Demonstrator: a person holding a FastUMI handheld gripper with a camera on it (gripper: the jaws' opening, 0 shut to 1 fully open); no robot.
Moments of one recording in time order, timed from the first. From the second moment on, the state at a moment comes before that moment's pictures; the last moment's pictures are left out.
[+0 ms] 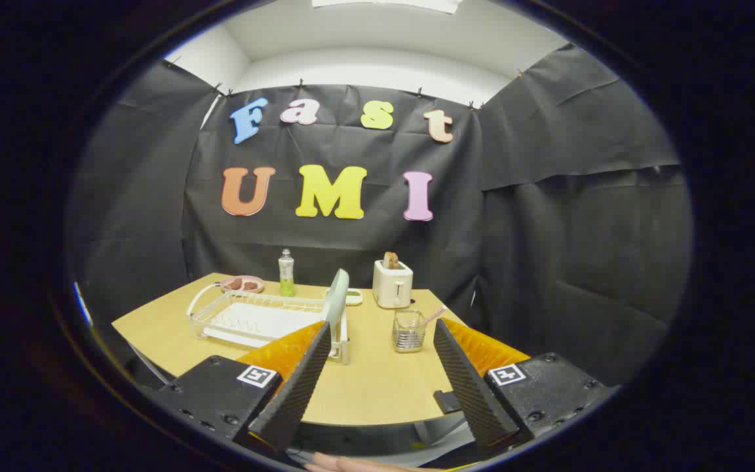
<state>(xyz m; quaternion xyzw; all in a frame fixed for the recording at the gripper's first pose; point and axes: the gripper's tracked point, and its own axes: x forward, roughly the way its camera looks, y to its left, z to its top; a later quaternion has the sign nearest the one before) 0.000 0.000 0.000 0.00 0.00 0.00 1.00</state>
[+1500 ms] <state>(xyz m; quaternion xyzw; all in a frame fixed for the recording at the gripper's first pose) 0.080 0.009 0.030 -0.02 0.03 0.01 1.00</state>
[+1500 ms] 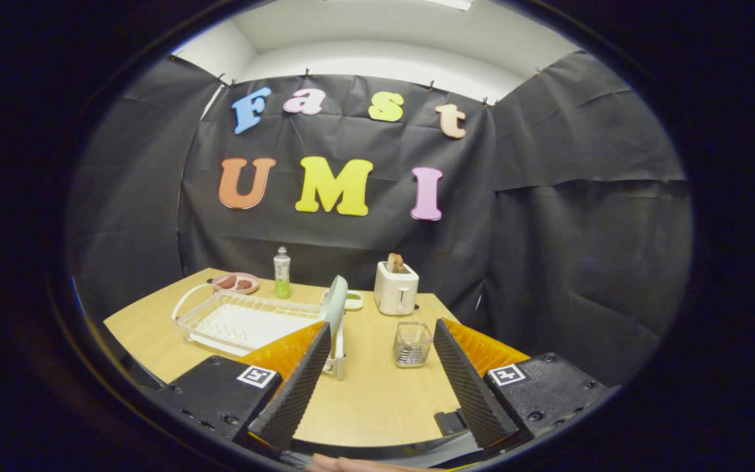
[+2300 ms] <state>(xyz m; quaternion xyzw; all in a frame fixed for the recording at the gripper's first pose) 0.296 0.093 0.066 -0.06 0.26 0.07 0.96</state>
